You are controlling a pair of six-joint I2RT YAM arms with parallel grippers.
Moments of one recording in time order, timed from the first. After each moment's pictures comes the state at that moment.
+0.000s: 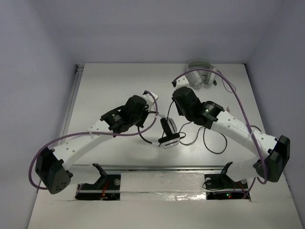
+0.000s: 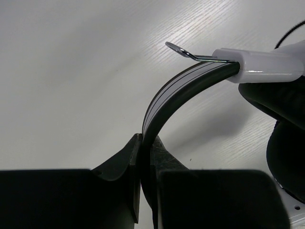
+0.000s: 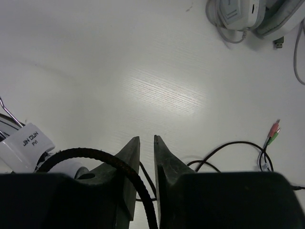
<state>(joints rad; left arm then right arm) -0.80 1.22 1.04 -0.56 -0.20 -0.06 0.84 1.37 1.29 -0.63 0.58 0.20</state>
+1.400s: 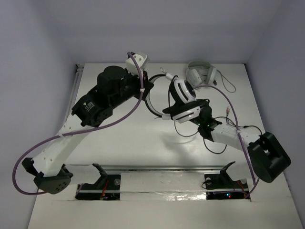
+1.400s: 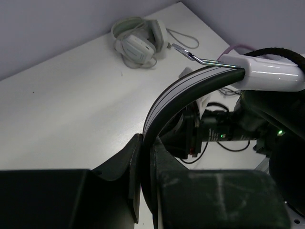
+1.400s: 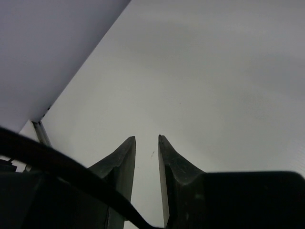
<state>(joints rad) -0.79 1.22 1.60 -0.63 -0.05 -0.15 0.60 1.35 0.65 0.56 -0.29 0.50</state>
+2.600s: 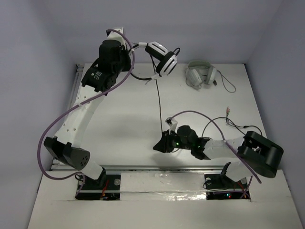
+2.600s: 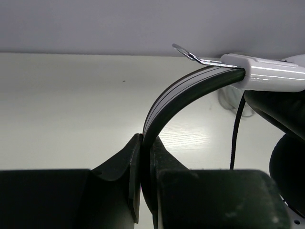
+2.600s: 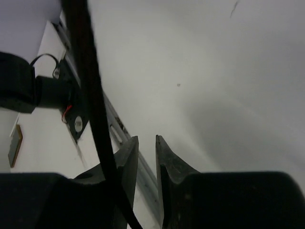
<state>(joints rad) -0.44 1.52 1.83 -0.62 -0.20 -0.29 0.94 1.45 0.45 0.61 -0.25 0.73</state>
